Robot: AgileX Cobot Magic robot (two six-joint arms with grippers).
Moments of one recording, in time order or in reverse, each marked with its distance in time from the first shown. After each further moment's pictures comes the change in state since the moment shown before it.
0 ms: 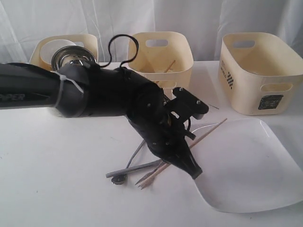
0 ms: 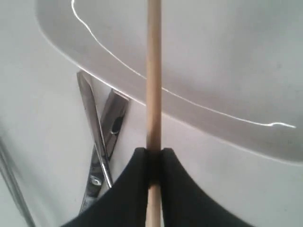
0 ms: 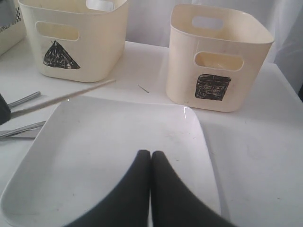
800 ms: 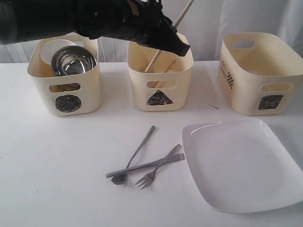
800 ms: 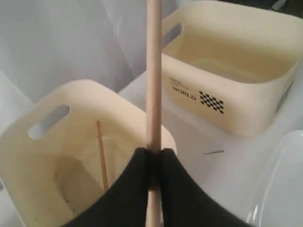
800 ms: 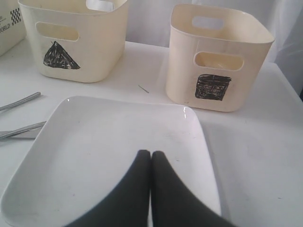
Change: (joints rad) left arm 0.200 -0.124 -0.196 0.071 -0.368 0.095; right arm 0.000 0.000 0.000 0.000 0.000 0.003
